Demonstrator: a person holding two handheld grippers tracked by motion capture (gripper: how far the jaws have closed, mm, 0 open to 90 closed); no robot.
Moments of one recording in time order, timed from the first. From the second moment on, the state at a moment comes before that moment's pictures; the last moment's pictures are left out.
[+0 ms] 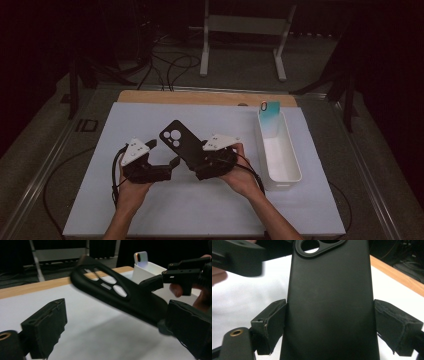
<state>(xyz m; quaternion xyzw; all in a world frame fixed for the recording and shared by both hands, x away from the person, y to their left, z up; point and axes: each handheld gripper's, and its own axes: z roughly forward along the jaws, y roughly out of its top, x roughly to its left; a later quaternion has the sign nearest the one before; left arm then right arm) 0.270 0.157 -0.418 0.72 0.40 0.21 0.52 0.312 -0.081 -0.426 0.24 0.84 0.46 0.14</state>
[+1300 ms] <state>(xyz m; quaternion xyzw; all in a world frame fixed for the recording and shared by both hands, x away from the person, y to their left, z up) 0.283 0.141 -0.414 0.71 0.40 0.12 0.57 0.290 -0.061 -0.436 0.25 0.80 0.52 0.15</state>
